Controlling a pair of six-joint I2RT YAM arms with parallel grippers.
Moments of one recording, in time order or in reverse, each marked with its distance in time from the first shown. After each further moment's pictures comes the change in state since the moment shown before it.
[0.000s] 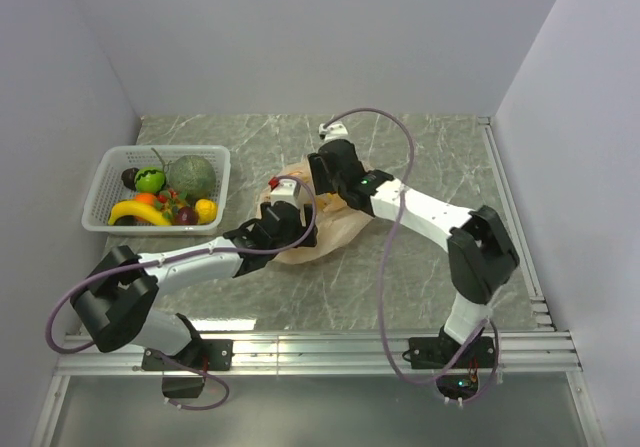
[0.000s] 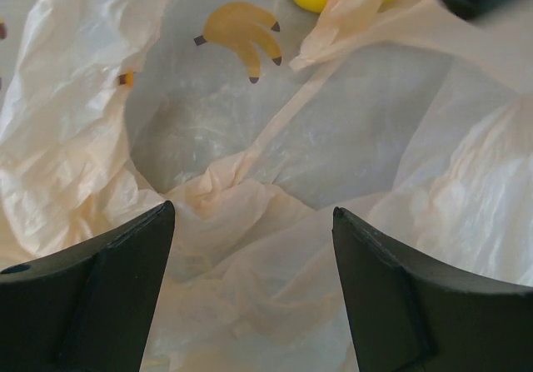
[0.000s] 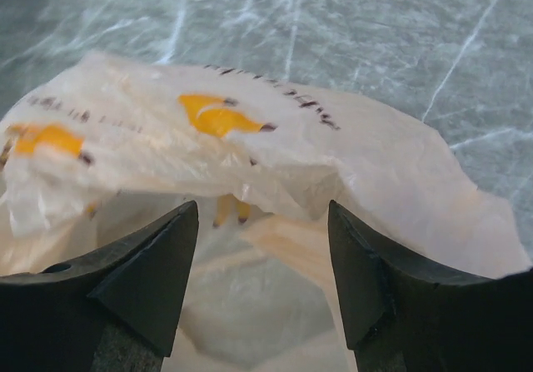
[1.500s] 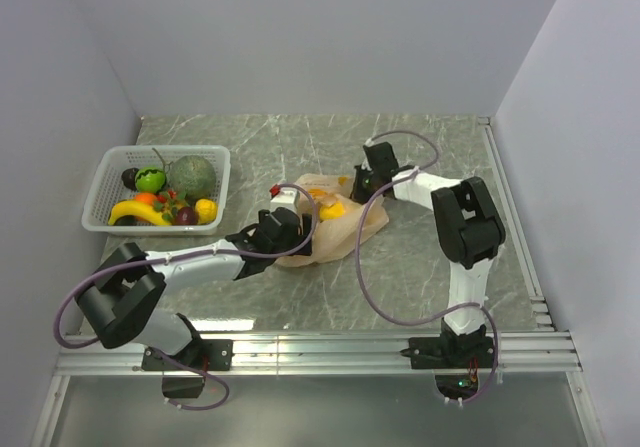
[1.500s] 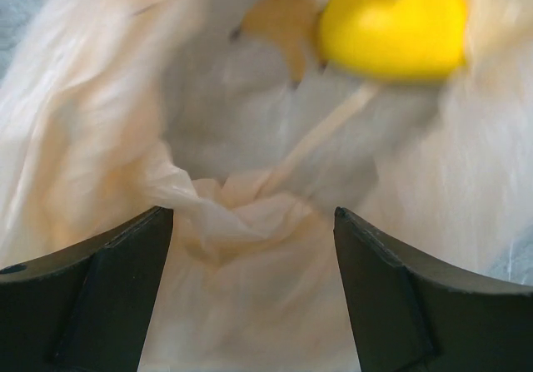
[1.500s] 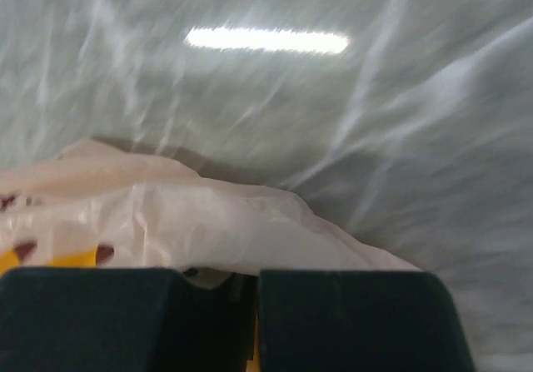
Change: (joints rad) left arm 0.000 0.037 -0.043 -0.018 -0.002 0.020; right arm -0.360 0.303 -0.019 0.009 -0.506 0.251
